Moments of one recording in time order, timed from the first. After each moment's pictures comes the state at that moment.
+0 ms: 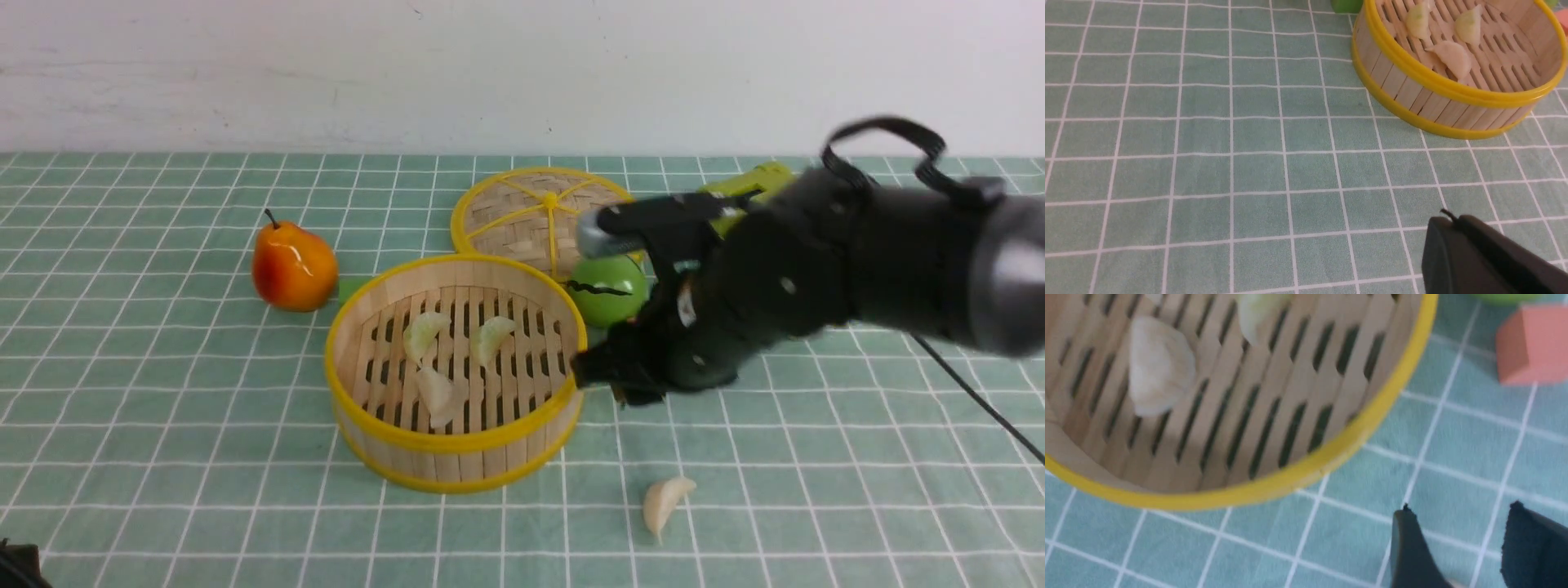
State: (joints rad) right arm 0.58 1.72 -1.19 -0.06 0.52 0.45; left arm -0.43 0.39 -0.44 0.26 0.69 -0.50
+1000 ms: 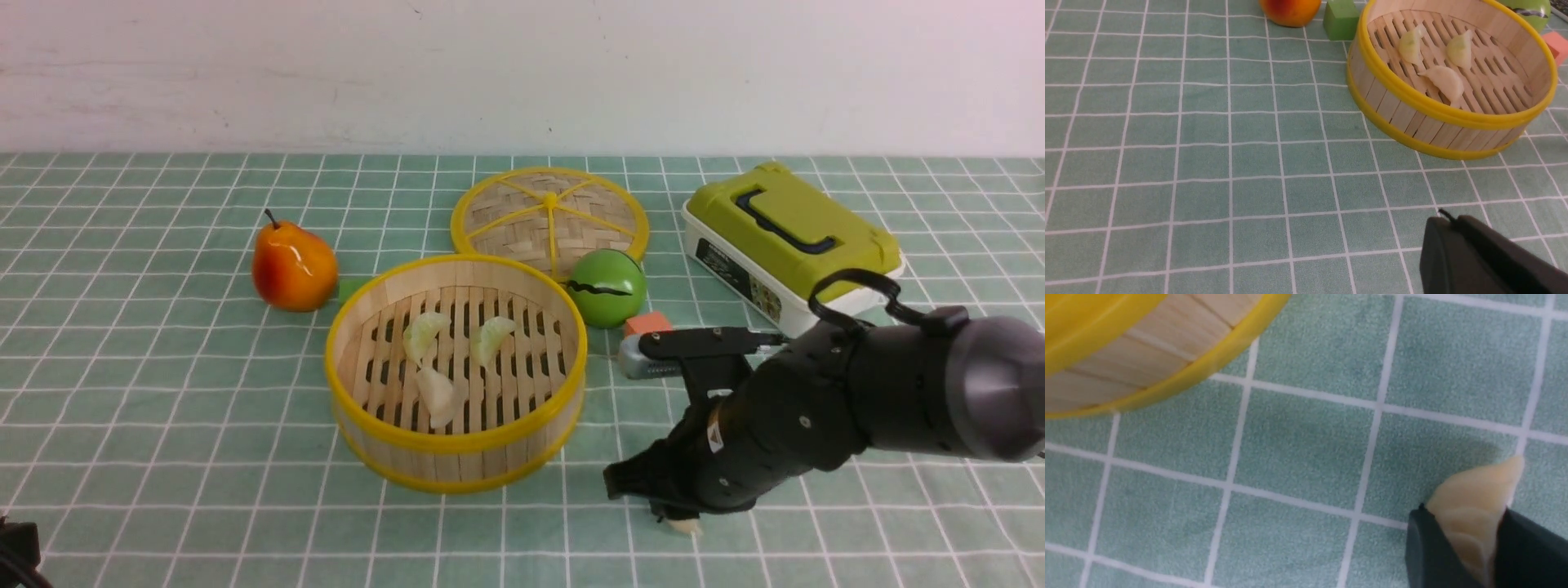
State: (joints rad) right arm 0.57 1.81 -1.00 -0.02 0.39 0.45; left arm -0.43 0.39 -0.44 0.28 0.65 -0.50
